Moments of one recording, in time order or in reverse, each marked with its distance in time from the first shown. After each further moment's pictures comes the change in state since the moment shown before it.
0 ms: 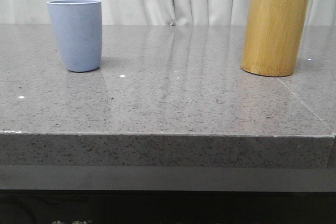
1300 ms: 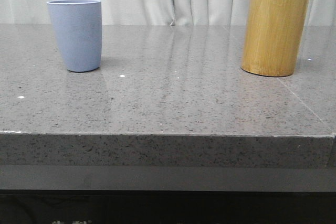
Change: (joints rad) left arm 0.004 0.000 -0.002 0.010 -0.176 0.000; right arm 0.000 0.000 0.000 0.002 -0.053 0.000
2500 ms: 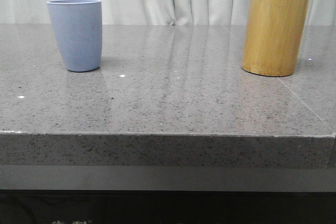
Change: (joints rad) left arm 0.000 0.569 -0.495 0.162 0.051 0.000; right arm 0.000 0.523 -0.590 0.009 0.127 0.000
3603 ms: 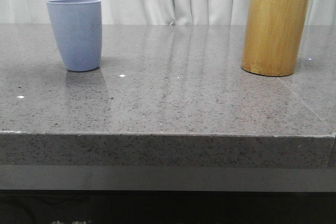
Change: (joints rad) left arm -0.342 0.889 -1.002 -0.045 0.831 0.008; right arm 0.000 0.000 -0.002 0.000 -0.007 0.000
